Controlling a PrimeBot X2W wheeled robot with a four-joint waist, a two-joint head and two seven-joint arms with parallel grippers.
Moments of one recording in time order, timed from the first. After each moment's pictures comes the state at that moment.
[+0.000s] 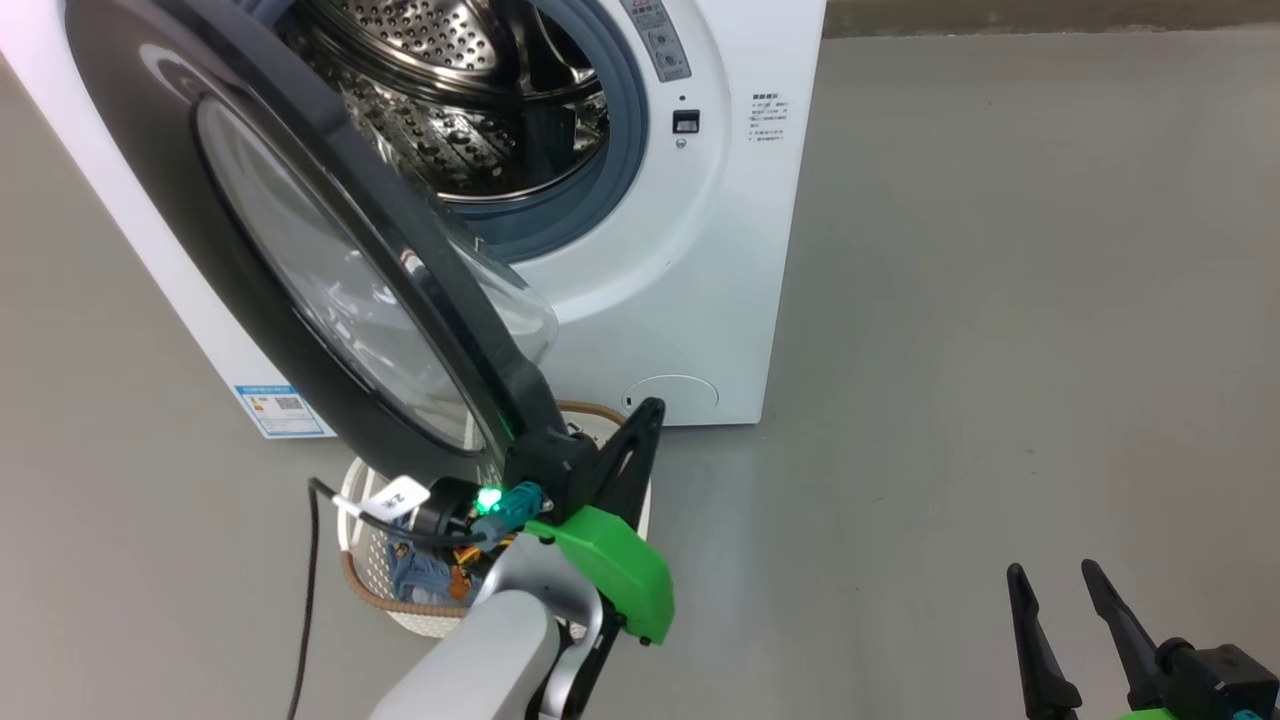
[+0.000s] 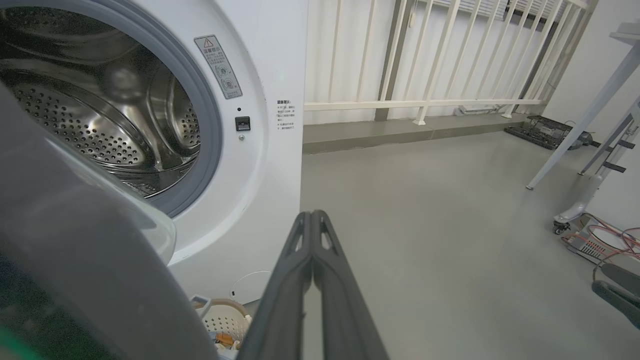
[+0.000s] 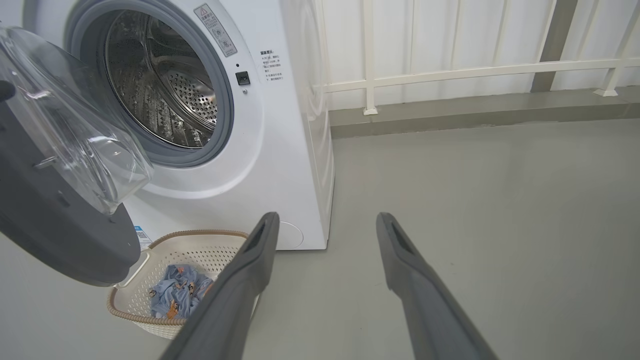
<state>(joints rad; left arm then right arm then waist) -0.52 0.05 -0.80 0.33 -0.56 0.16 -0.07 0.12 -0.04 -0.11 0.05 0.19 0.12 -0.20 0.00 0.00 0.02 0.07</state>
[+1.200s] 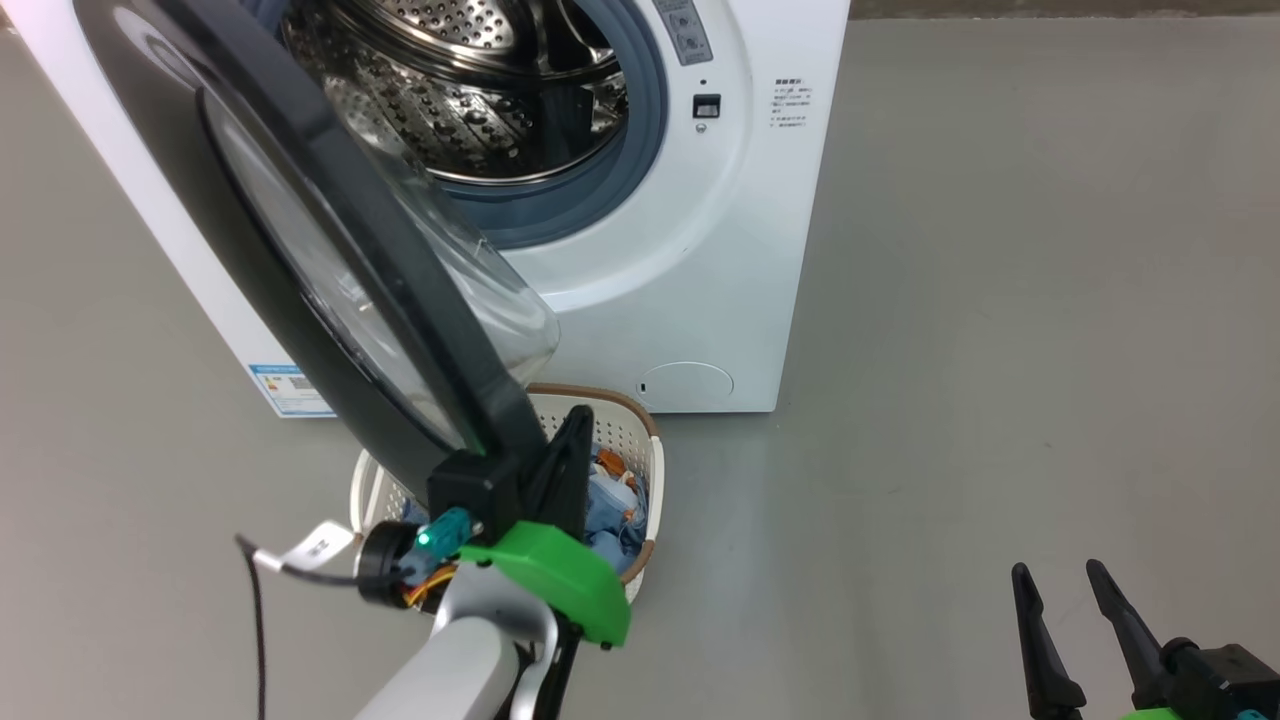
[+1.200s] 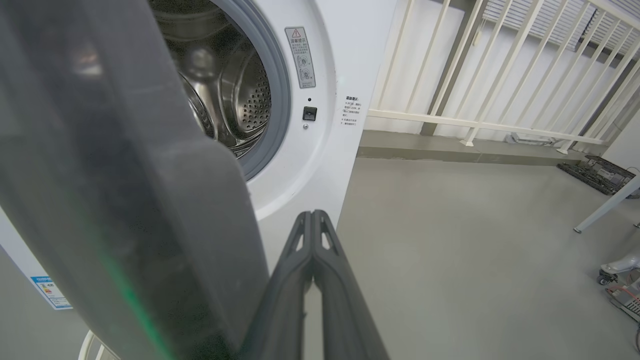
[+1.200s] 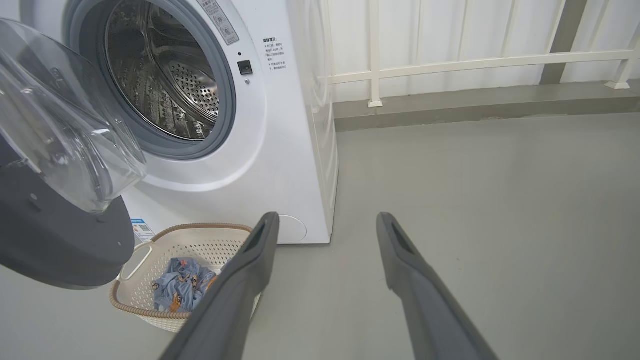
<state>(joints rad) -0.46 0.08 -0.74 0.28 -0.63 0.29 -0.11 0.12 -0.04 -0.12 0.05 0.19 0.12 -0.20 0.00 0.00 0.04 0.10</state>
